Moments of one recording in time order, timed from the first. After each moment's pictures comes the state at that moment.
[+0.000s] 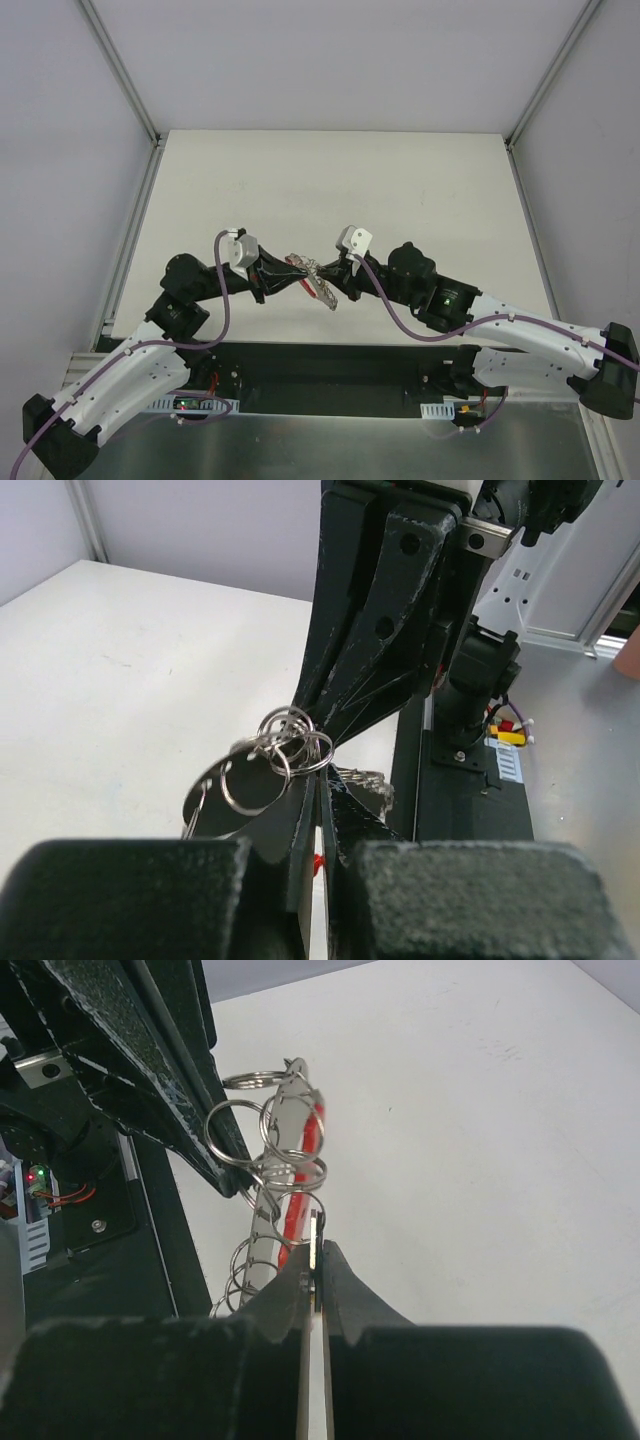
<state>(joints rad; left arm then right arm) -0.62 0.60 0.45 0.32 0.74 -0.23 1.12 0.99 0.75 0.04 -0.06 -0.02</state>
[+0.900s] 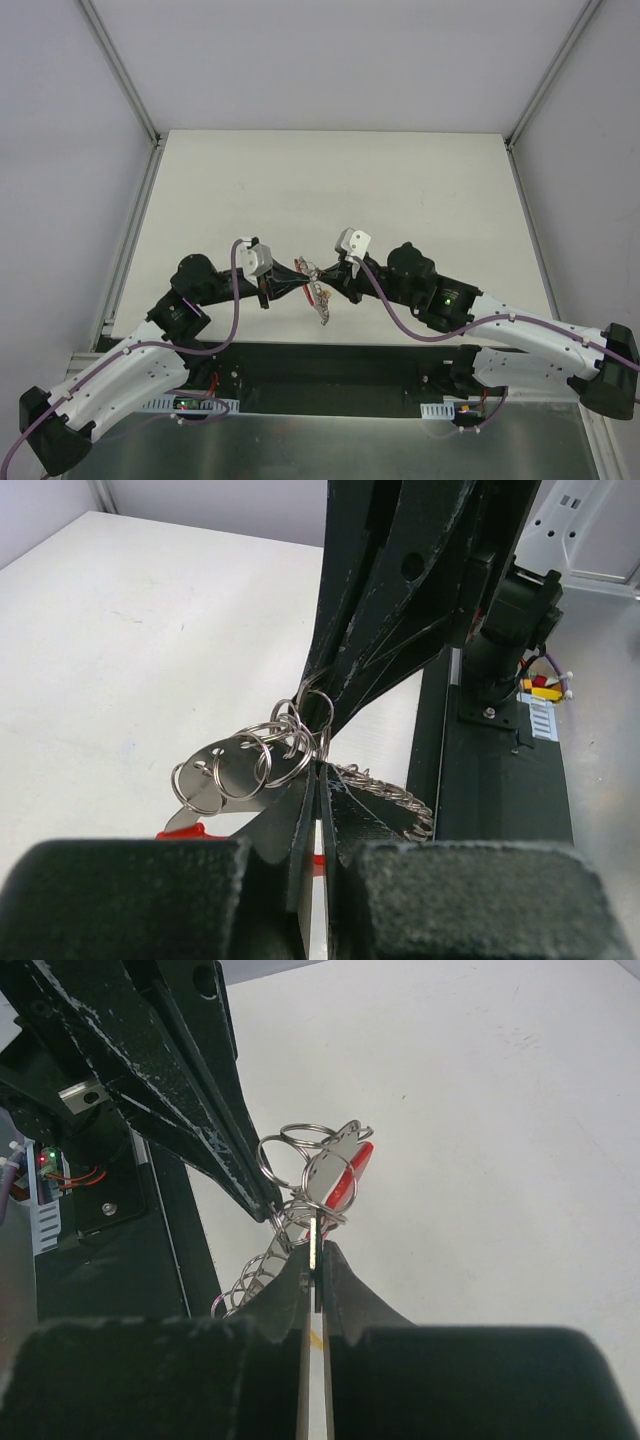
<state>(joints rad) -0.71 0.60 0.45 0.17 0.63 -0.07 1.12 0.98 0.75 0.02 -0.09 -0.02</state>
